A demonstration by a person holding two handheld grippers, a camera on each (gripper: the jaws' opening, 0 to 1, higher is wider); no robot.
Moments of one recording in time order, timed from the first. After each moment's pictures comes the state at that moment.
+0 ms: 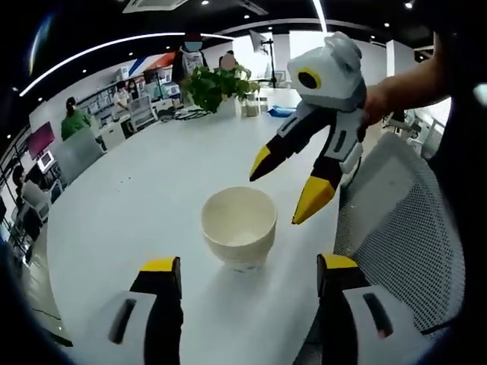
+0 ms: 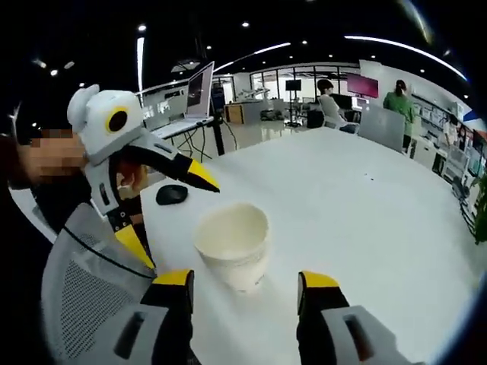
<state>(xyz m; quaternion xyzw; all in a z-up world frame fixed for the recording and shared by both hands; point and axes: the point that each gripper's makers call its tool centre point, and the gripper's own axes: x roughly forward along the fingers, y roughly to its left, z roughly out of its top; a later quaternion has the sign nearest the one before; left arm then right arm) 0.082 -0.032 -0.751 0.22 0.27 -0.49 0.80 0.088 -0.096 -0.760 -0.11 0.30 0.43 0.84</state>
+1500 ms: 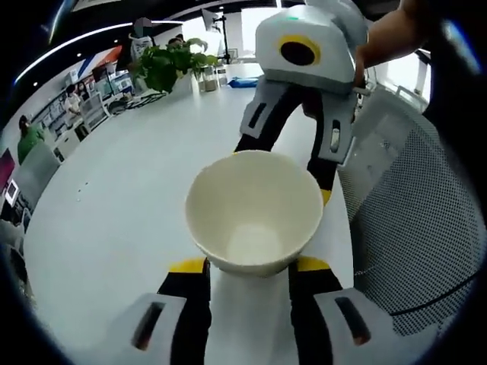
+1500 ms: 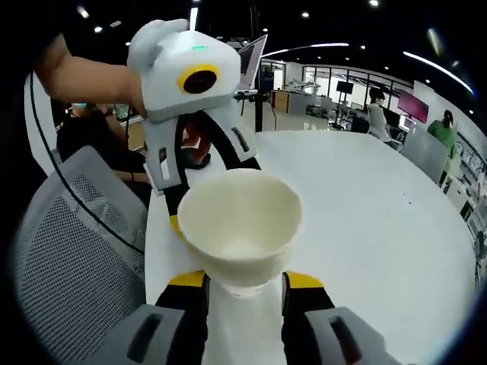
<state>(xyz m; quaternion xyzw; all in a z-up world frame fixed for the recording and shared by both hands) 0.110 -0.052 -0.801 0.26 0.30 -0.58 0.71 0.103 -0.068 -0.802 -0.20 0.29 0.53 0.77</state>
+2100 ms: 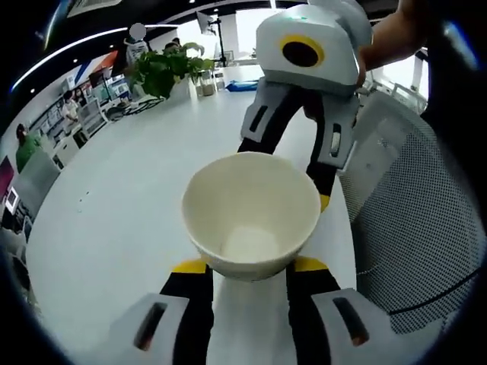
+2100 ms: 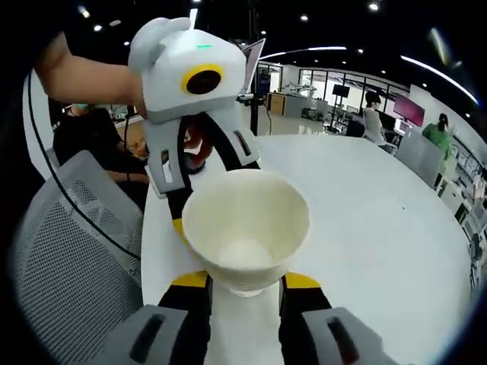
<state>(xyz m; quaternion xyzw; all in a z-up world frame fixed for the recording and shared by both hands) 0.121 -0.057 -0.790 0.27 0.28 -0.59 0.71 0.111 -0.072 -0.791 -0.20 0.28 0.51 0.79</state>
